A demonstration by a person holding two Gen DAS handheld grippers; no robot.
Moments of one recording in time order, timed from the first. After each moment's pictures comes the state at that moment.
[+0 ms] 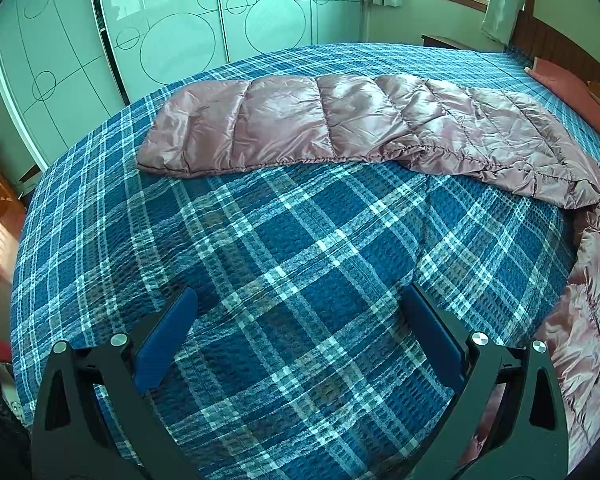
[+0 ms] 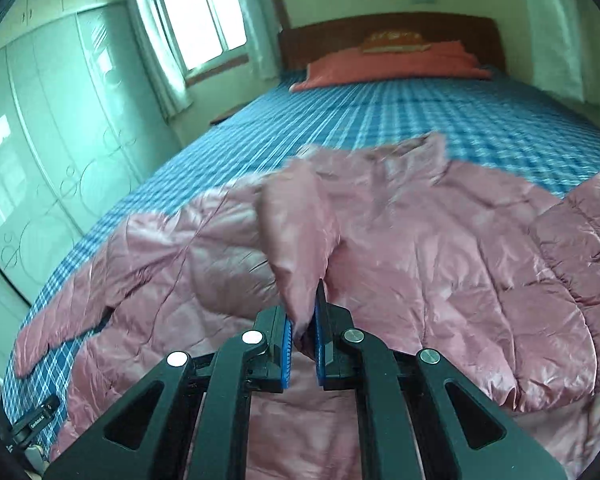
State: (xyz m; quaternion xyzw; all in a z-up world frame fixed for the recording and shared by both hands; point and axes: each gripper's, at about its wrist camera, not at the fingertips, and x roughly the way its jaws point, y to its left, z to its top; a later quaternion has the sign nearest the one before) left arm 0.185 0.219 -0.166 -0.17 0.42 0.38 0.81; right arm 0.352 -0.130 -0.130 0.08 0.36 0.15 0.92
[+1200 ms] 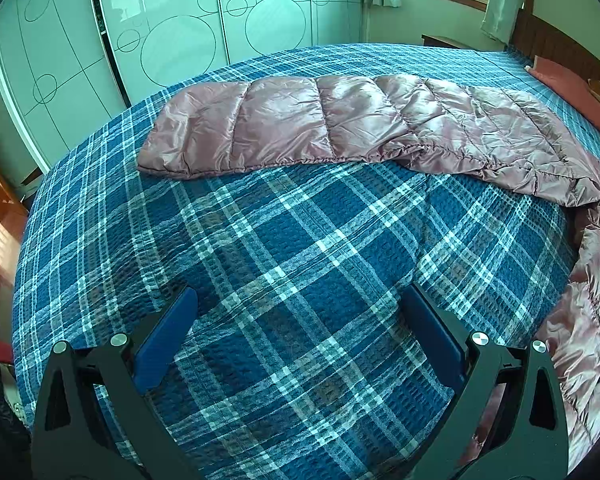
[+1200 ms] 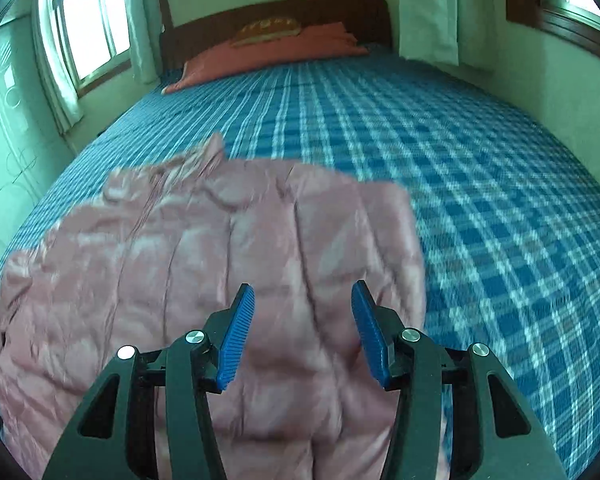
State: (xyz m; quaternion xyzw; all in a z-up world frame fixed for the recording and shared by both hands) left arm 0.186 0.218 -0.166 -0.17 0.42 0.37 0.81; right arm 0.383 -0.317 -0.132 0.09 0.38 -0.06 0.92
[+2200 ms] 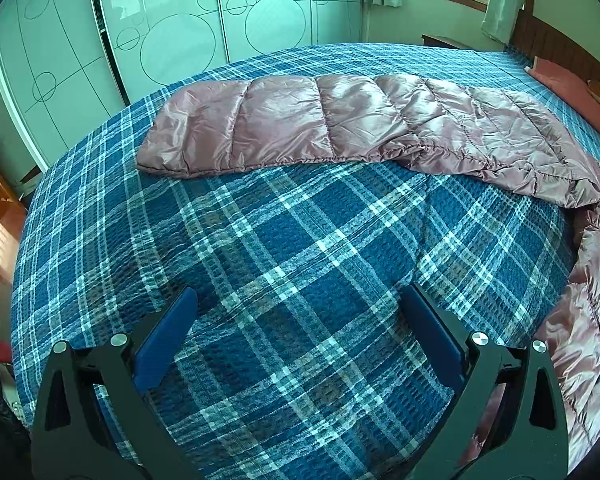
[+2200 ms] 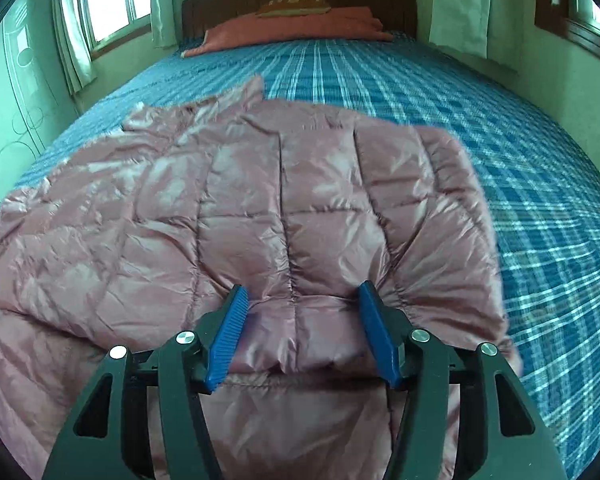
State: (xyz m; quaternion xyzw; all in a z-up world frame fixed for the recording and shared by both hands) left arm 0.184 0.220 -0.167 -0.17 0.42 0.37 0.81; right arm 0.356 -0.266 -0.180 0.03 0.42 -0.04 0.91
